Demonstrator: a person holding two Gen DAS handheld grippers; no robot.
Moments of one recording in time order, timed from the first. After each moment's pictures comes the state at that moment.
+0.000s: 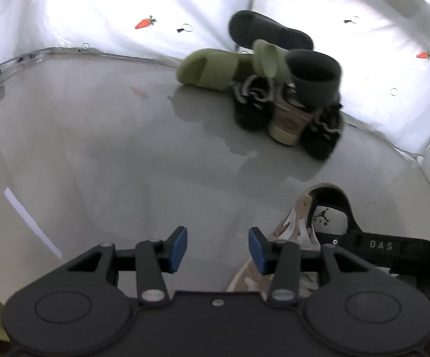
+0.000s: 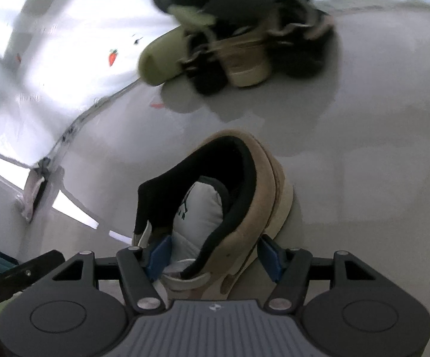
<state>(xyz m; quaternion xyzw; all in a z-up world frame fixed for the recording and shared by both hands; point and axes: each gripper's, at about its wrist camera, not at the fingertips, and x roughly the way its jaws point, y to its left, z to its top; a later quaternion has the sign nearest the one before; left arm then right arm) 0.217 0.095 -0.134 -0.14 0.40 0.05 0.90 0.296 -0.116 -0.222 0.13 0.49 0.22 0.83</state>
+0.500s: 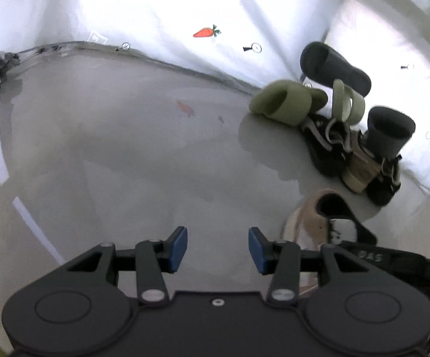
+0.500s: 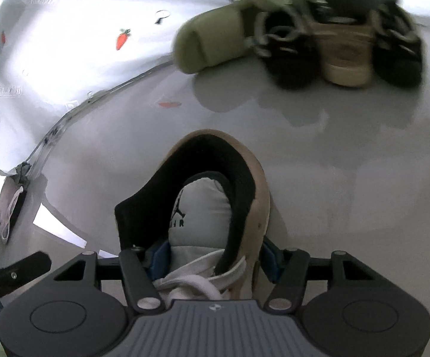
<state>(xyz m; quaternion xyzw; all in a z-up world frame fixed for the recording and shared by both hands) 0.264 0.262 -0.151 -0.17 0.38 0.04 0.91 0.339 0.066 -0.236 0.11 0.48 0.19 0.85</state>
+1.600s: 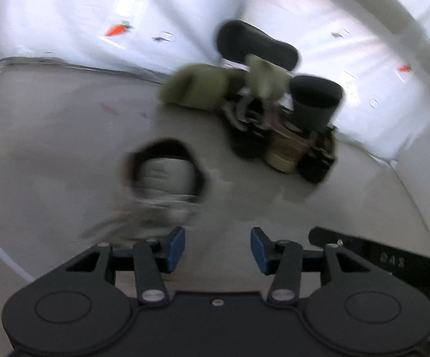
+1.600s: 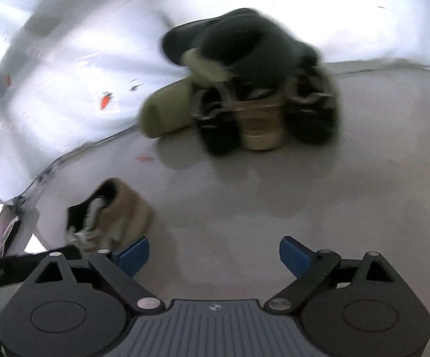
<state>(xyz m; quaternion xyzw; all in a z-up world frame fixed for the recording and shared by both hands) 0.287 0.131 -0.145 -0.14 0.39 -0.07 0.91 0.297 -0.108 -0.189 0.14 0.40 0.13 0.90</state>
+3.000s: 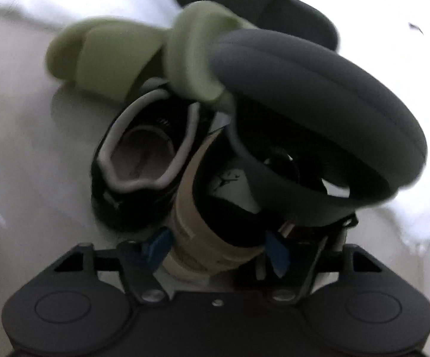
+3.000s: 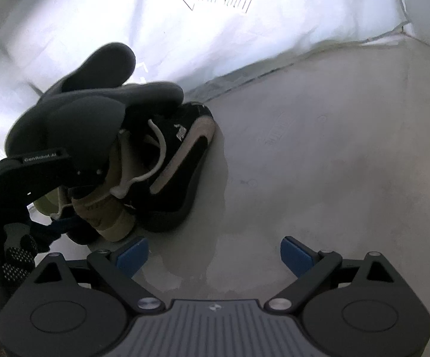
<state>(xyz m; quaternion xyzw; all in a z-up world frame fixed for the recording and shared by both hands) 0.548 0.009 -0.192 -0.29 0.44 0.06 0.85 0.434 -0.252 -0.213 0.20 0.40 0.06 0.89</state>
